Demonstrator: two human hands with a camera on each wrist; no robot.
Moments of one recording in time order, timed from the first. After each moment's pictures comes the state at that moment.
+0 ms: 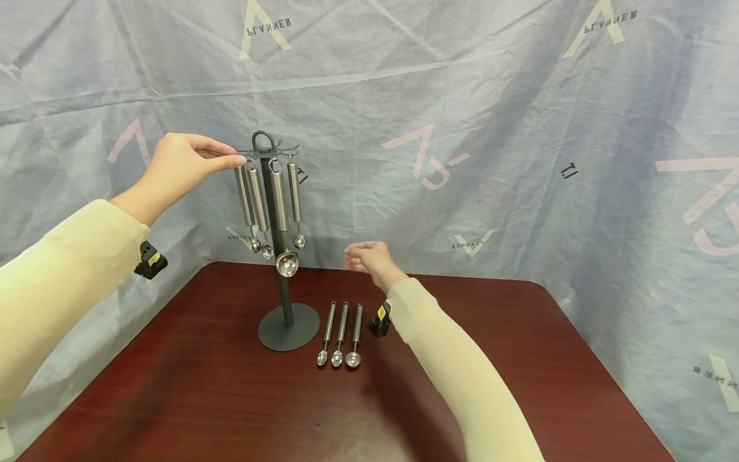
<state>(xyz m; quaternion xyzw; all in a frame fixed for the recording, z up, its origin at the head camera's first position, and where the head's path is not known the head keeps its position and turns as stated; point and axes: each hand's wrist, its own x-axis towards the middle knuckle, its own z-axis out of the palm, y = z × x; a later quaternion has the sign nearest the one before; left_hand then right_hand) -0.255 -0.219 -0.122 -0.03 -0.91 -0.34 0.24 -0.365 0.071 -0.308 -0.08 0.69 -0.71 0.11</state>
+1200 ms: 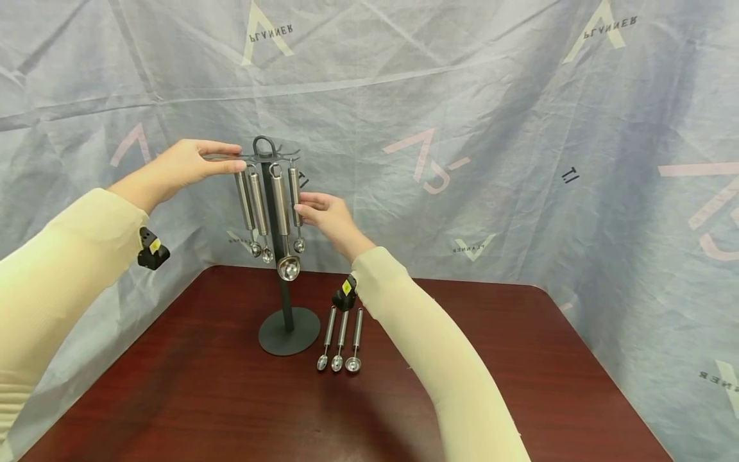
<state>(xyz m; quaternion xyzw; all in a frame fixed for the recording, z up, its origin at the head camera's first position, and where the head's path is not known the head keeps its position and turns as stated) -0.271 -0.233 -0.109 -0.08 -0.93 -0.36 0.08 -0.343 0.003 -0.221 -0.26 0.65 -0.71 0.04</state>
